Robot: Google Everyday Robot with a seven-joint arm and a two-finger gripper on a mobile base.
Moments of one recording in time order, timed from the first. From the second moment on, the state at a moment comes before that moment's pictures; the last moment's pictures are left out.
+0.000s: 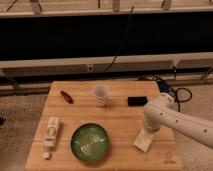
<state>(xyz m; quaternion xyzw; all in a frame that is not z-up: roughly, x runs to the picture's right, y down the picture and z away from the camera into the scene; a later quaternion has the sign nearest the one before) 0.228 0.234 0.763 -0.31 -0.01 -0.10 0.94</state>
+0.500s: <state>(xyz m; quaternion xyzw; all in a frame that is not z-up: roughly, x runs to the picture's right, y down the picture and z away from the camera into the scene) 0.218 0.239 0.744 -0.30 -0.01 -0.13 0.94</state>
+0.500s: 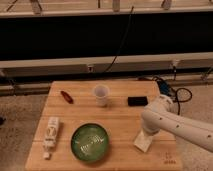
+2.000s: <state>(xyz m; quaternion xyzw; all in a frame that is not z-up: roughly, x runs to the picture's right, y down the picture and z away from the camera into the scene) 0.247 0.280 0.756 -0.33 -0.06 -0.13 0.93</state>
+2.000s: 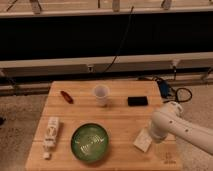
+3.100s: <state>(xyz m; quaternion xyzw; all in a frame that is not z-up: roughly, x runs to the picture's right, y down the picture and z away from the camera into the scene) 0.247 0.287 0.777 -0.35 -0.08 -0.12 0.93</state>
